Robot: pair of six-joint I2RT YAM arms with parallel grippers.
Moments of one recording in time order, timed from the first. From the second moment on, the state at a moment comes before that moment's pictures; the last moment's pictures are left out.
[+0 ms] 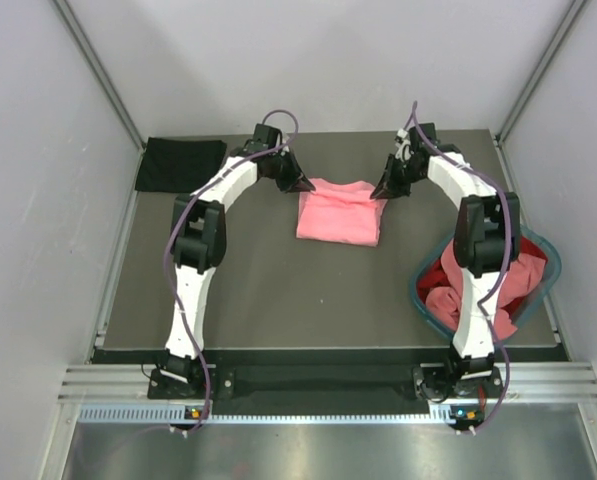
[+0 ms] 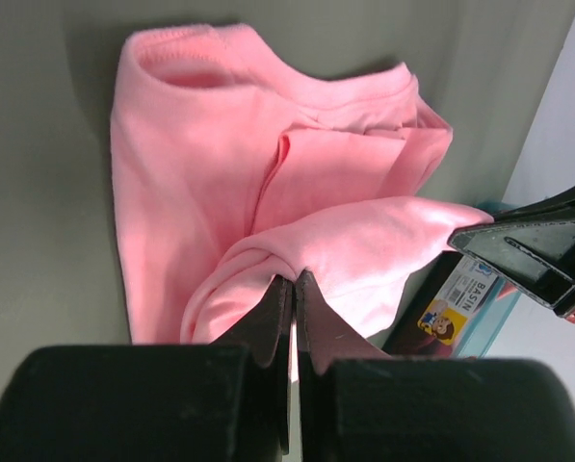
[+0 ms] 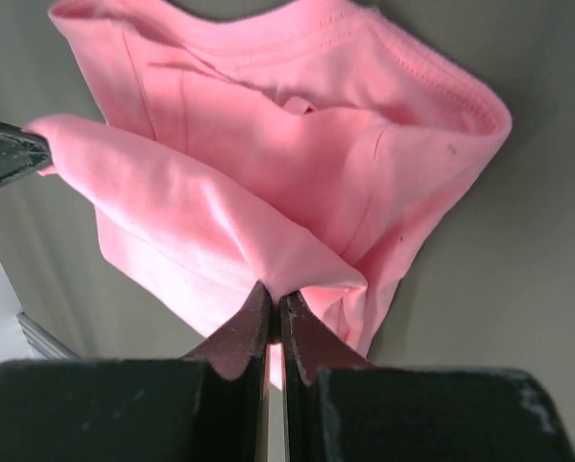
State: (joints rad) left arm -0.31 2.37 2.04 -0.54 0.54 -0.75; right arm 0.13 2.13 1.76 -0.68 -0.49 0.39
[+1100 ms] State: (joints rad) left arm -0.27 2.52 2.18 -0.40 0.51 -0.83; right arm 0.07 2.35 2.01 -0.62 -0.55 0.51
